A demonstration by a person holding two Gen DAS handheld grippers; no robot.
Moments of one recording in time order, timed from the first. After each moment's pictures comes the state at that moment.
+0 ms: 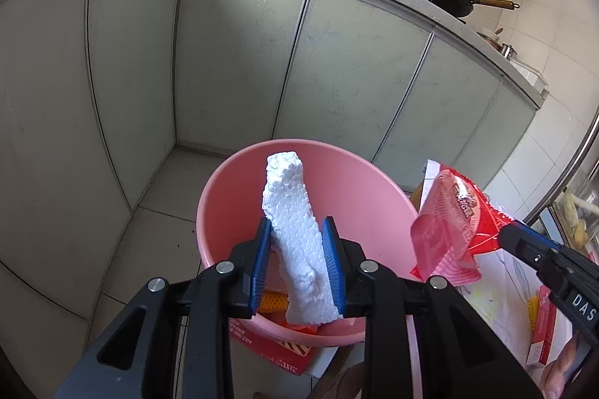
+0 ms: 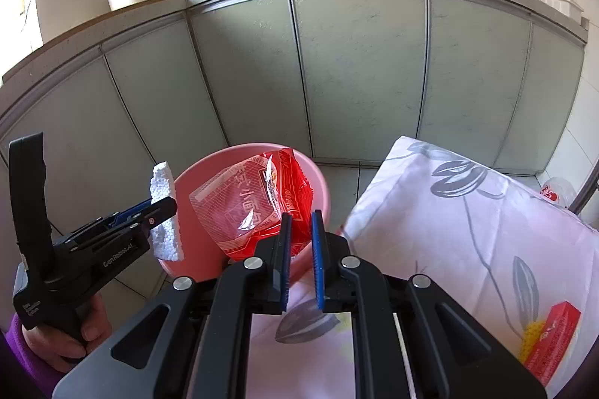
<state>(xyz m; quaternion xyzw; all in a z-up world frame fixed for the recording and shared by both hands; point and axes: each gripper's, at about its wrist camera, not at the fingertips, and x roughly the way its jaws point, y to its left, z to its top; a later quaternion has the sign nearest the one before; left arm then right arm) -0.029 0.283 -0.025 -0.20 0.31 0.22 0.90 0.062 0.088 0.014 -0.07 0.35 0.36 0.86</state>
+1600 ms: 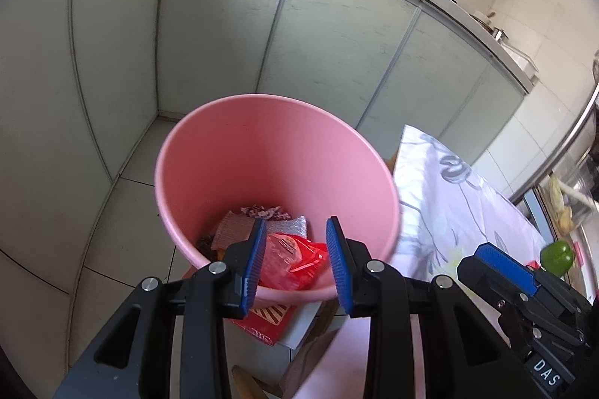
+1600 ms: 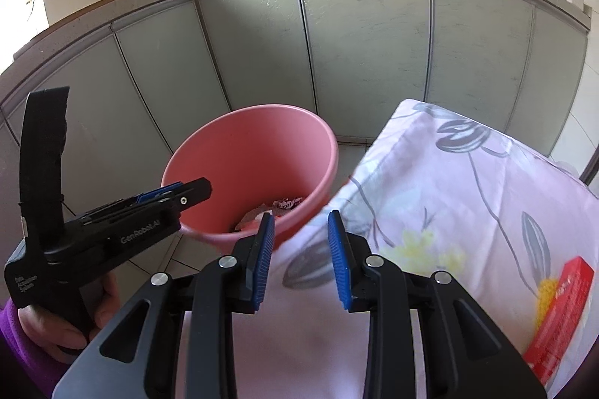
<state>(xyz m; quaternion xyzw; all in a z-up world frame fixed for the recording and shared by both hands) -0.019 0.253 -0.038 -0.22 0.35 0.18 0.89 0.029 0.066 -0.003 -0.07 0.38 0.36 0.85</state>
